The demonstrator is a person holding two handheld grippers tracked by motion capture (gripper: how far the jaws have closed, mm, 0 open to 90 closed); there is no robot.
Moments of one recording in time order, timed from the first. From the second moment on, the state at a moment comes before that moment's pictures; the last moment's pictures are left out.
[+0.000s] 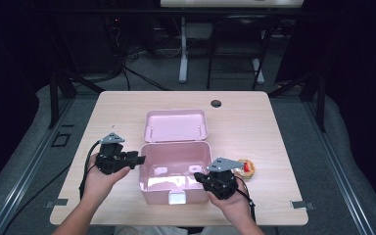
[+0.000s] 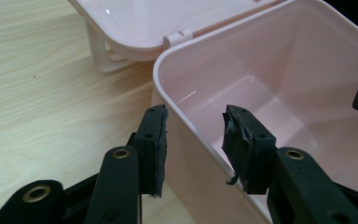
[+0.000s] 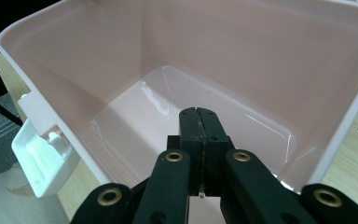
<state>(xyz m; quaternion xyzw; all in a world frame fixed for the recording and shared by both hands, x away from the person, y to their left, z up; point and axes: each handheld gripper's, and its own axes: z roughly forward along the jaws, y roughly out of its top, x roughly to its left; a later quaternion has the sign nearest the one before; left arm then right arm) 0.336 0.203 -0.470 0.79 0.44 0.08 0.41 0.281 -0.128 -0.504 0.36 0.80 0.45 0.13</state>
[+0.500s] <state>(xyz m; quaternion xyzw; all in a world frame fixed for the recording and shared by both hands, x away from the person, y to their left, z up) 0.330 0.204 -0.474 0.79 0.43 0.08 0.43 0.276 -0.126 -0.503 0.37 0.81 0.45 0.12</state>
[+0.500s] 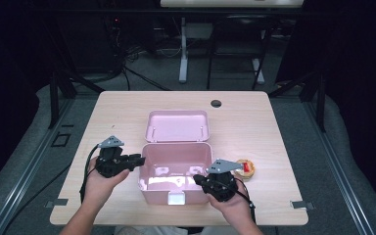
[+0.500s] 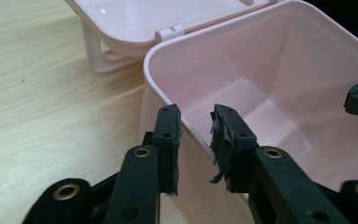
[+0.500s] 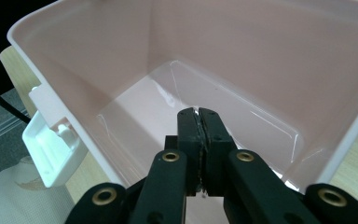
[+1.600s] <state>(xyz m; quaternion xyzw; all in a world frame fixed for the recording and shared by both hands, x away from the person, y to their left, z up) 0.322 0.204 -0.479 0.80 0.41 0.08 0.43 0.269 -0.137 -0.487 0.38 0.79 0.47 0.11</state>
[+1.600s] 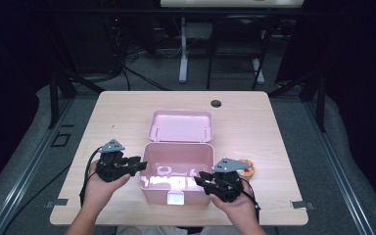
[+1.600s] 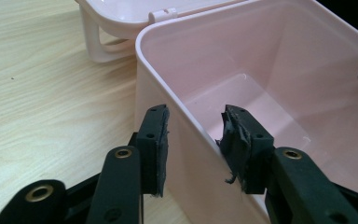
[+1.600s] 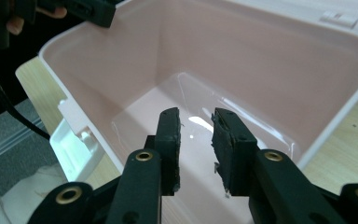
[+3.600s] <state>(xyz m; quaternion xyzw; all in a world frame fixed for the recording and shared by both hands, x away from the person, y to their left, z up) 0.302 0.191 -0.473 0.82 0.39 0.08 0.41 0.345 -0.233 -0.472 0.48 0.80 0.34 0.15</state>
